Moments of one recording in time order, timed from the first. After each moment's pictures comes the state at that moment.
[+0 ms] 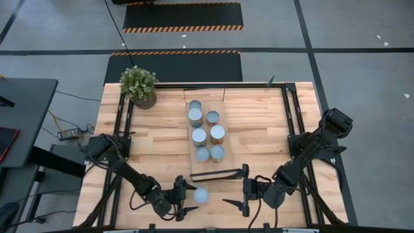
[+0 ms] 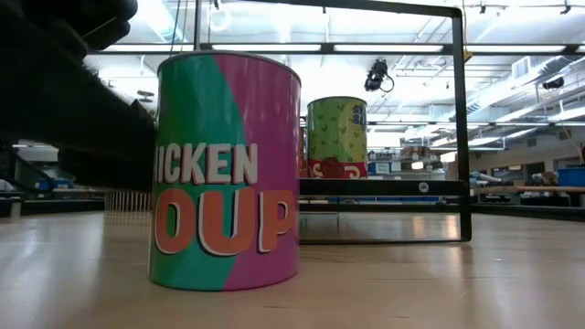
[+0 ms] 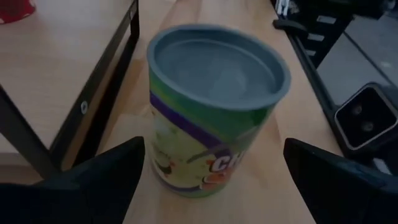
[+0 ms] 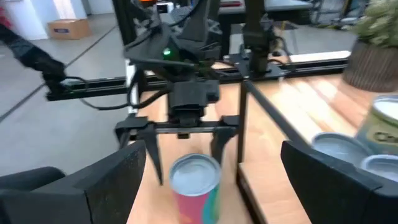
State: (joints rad) left arm -0.78 1.97 0.82 0.61 -0.70 -0.59; right arm 0.78 1.64 0.95 0.33 0.82 0.34
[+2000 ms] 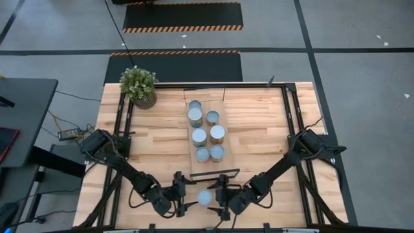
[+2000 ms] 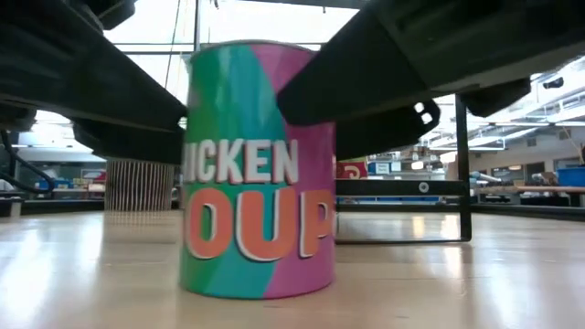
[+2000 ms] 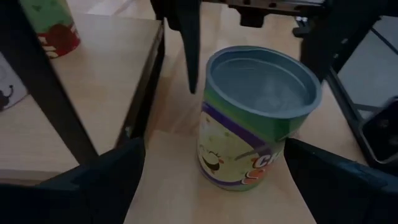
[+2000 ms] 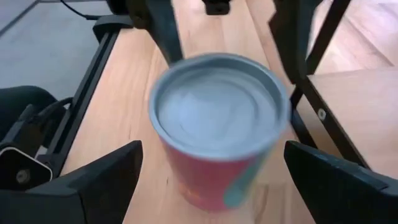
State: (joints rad) left arm -0.77 1.90 0.82 0.50 -0.76 -0.57; right arm 0.65 2.06 1.13 0.30 0.54 0.42
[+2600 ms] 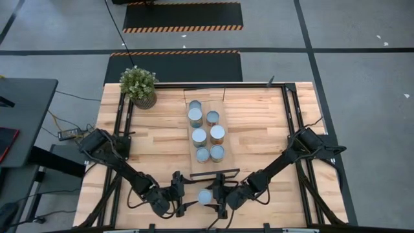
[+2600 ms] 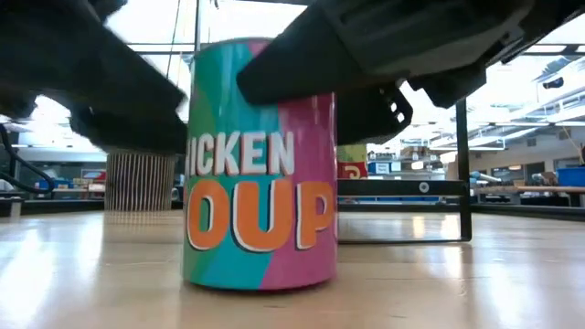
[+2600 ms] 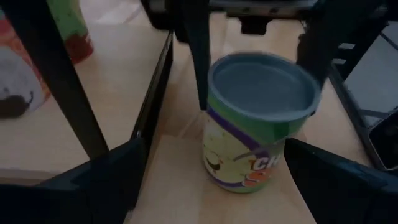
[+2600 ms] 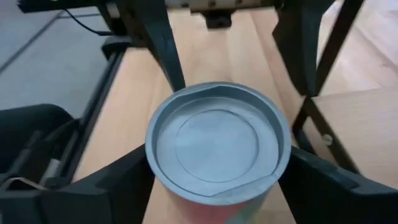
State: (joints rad) left arm -0.78 1.89 0.82 0.50 -0.80 -0.57; right arm 0.60 2.06 1.13 0.37 0.47 0.39
